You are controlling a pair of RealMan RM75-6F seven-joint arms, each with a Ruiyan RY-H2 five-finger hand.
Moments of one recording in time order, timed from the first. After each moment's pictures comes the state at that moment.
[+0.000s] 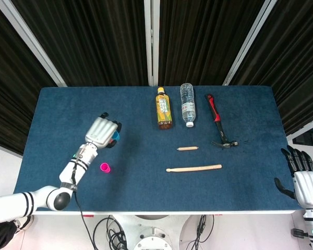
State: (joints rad) left arm -0.92 -1.36 -0.18 -1.60 0.86 0.92 0.59; right arm 0.06 -1.14 0.05 -1.52 -1.53 1.50 0.11
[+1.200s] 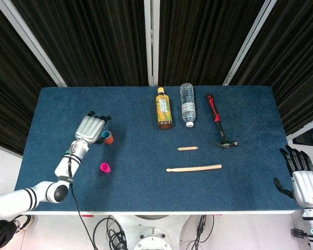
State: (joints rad) left arm -0.90 -1.42 -0.14 -1.42 0.84 0.88 0.49; right arm 0.06 -1.13 0.05 -1.53 -1.52 1.49 0.08
